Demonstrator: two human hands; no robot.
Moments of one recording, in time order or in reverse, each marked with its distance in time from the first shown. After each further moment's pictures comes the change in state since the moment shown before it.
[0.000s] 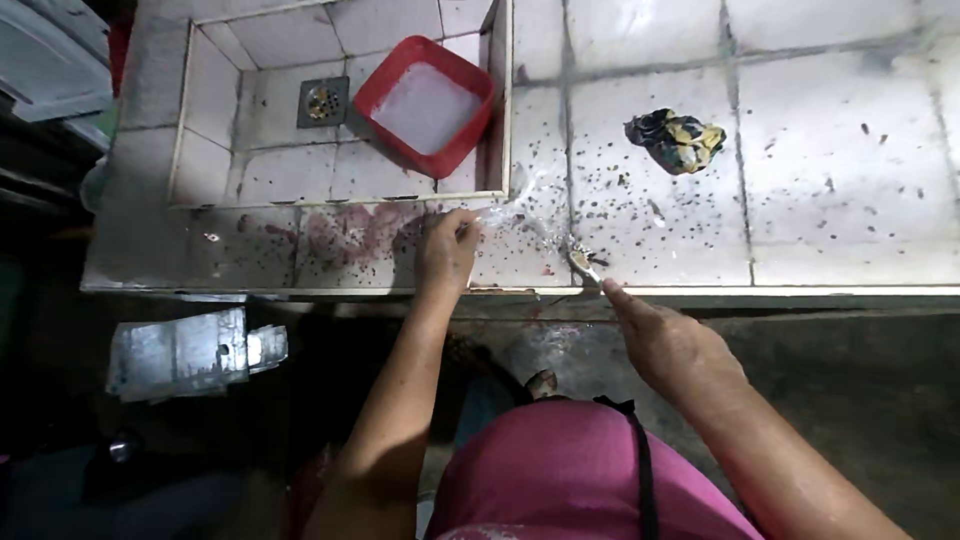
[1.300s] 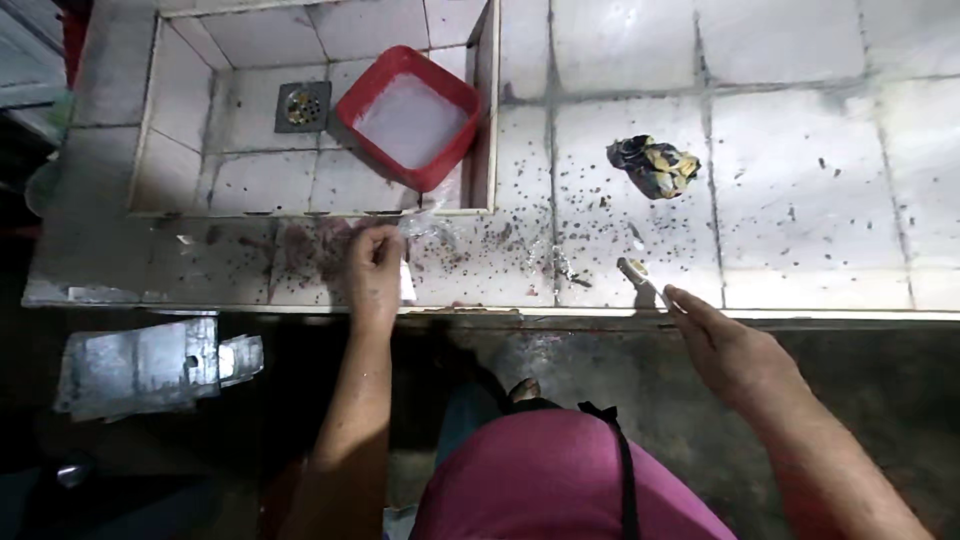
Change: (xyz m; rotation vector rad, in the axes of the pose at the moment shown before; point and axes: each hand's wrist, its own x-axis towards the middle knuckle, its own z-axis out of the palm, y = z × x) left_hand -0.005 -0.034 -0.035 -0.188 0.283 -0.026; right_hand 0.009 0.078 -0.016 0.162 0.149 0.060
